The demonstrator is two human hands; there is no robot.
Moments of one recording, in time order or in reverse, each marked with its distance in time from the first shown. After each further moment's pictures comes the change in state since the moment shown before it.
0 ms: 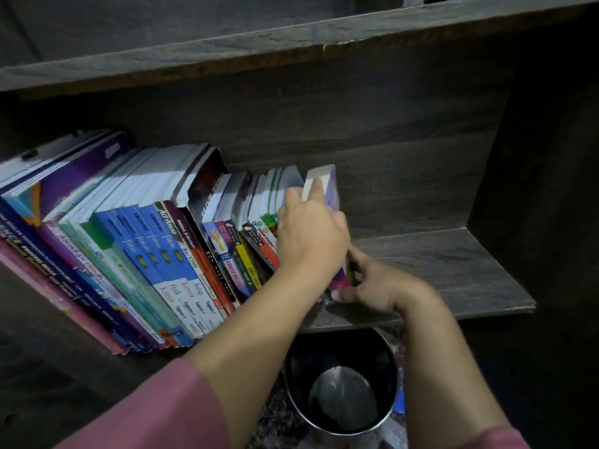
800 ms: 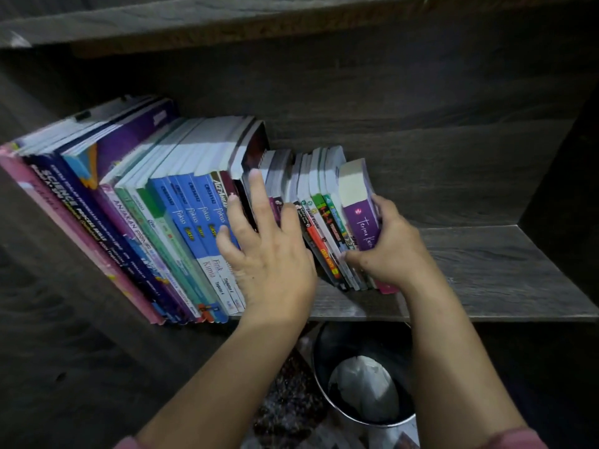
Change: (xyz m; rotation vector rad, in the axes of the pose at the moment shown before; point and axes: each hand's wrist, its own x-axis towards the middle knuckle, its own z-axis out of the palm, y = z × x) left_hand -0.040 -0.101 -0.009 0.571 0.345 -0.063; right_hand 0.013 -0.050 0.030 0.066 0.438 -0.176
